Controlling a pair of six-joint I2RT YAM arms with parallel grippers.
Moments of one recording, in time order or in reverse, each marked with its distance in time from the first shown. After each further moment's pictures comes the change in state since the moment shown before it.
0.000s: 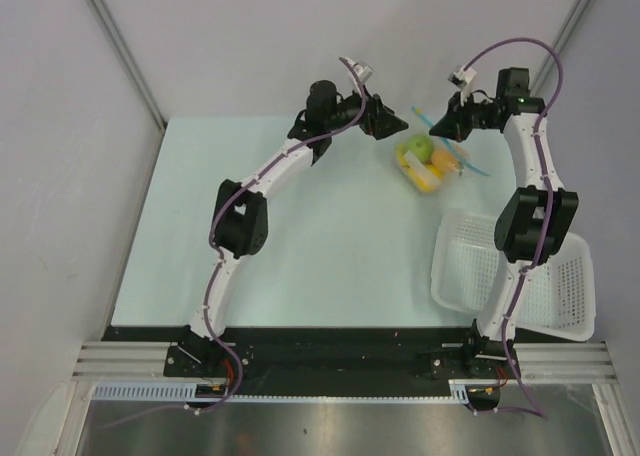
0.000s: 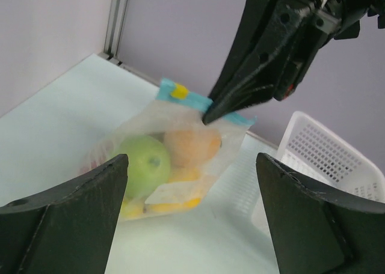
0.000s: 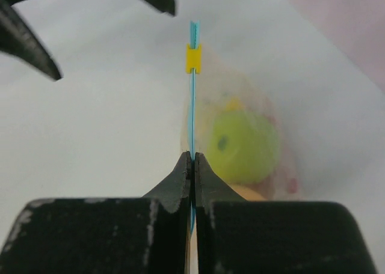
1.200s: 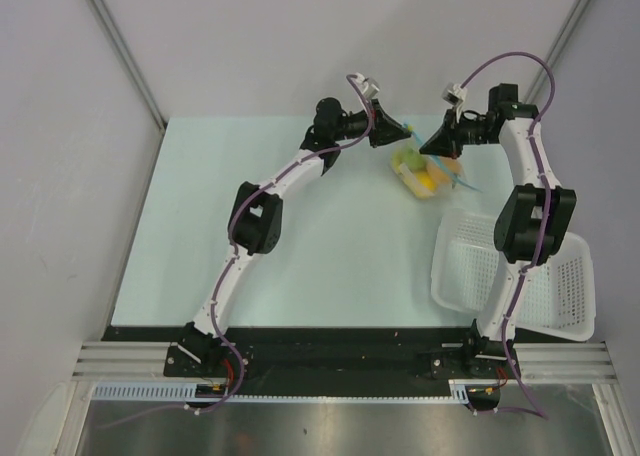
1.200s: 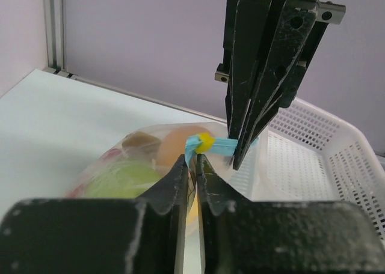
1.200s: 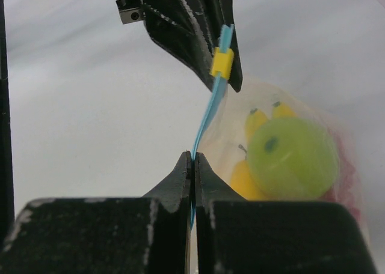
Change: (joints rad) left arm -0.009 0.219 0.114 0.302 0.208 -0.108; right arm 0.015 -0.002 -0.126 -0.183 -0.222 -0.240
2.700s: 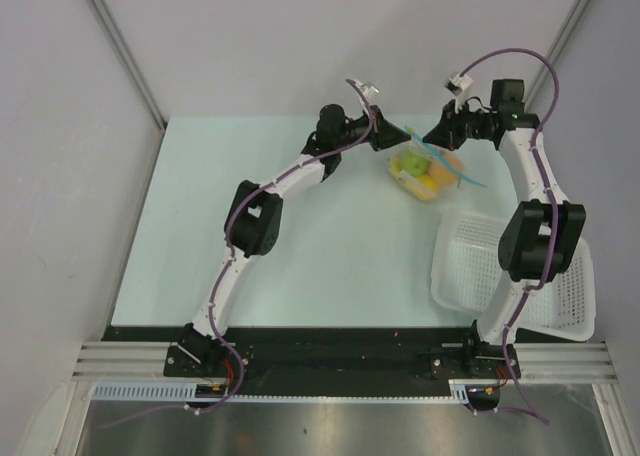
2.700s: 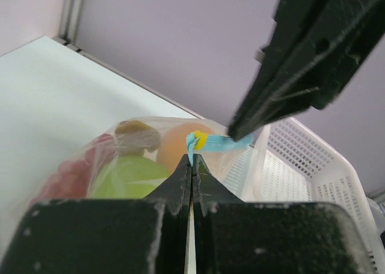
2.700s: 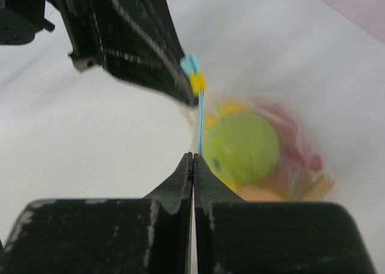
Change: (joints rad) left arm -0.016 -0.083 -0.172 0.000 -0.138 -0.087; right arm 0.039 -0.162 -0.163 0.372 0.244 0.415
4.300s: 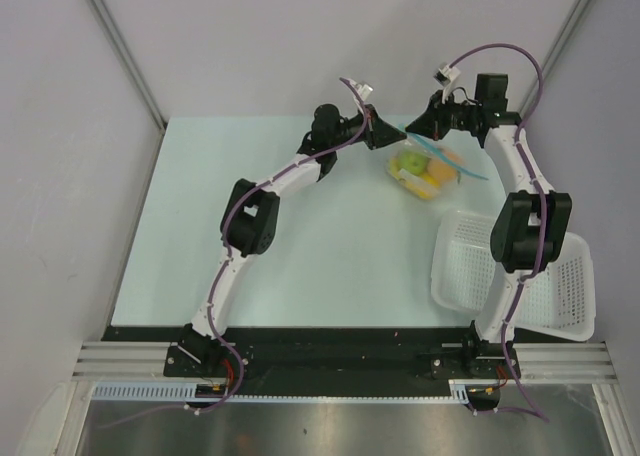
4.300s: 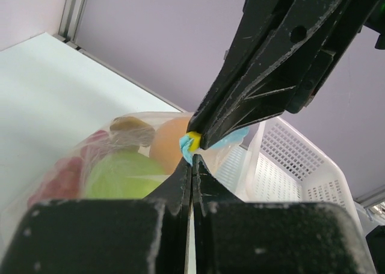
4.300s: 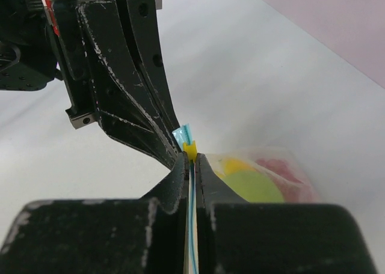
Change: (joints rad) left arm 0.013 -0.022 -0.042 0.039 0.009 -0.052; right arm 0.055 0.068 0.012 0.221 -0.045 0.176
